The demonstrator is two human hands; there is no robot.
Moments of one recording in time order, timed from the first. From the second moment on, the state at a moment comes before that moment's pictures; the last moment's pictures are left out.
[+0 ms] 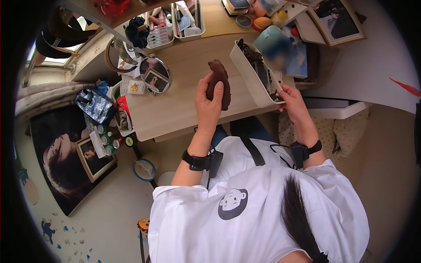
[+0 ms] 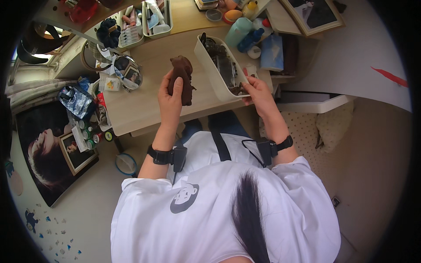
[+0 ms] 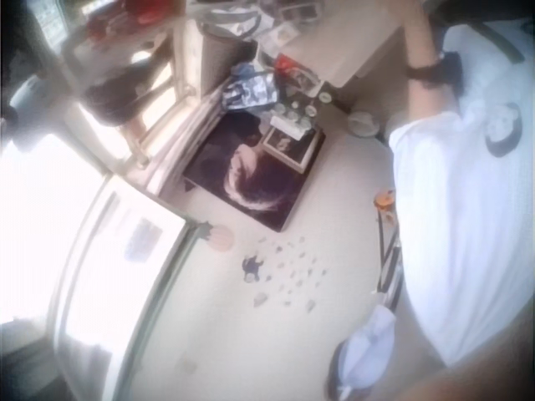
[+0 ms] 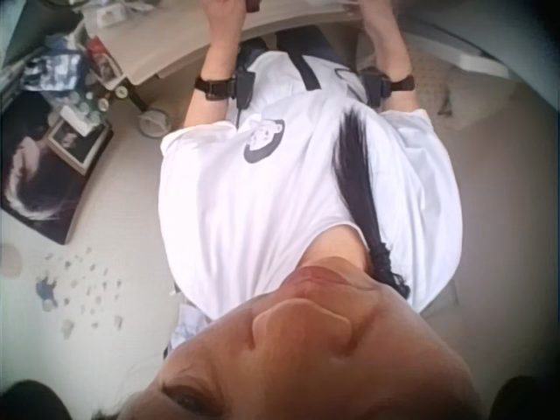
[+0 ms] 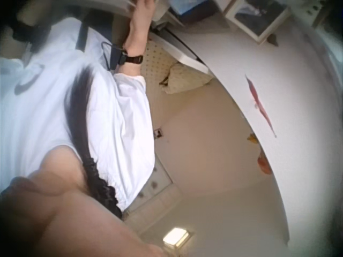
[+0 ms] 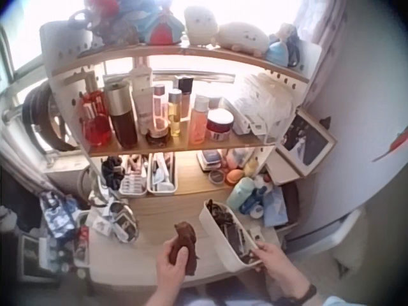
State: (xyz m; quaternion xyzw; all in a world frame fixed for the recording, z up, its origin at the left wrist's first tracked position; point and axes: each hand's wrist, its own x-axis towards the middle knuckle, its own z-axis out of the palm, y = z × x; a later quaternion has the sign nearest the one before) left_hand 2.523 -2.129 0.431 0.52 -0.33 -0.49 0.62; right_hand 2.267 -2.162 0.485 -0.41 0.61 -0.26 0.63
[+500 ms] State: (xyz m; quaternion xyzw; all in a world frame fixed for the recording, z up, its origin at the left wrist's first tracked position) left_hand 2.510 -2.168 0.491 0.48 -0.56 -0.25 0.62; right_hand 2.277 -2.148 0.546 -0.48 0.58 -0.27 0.60
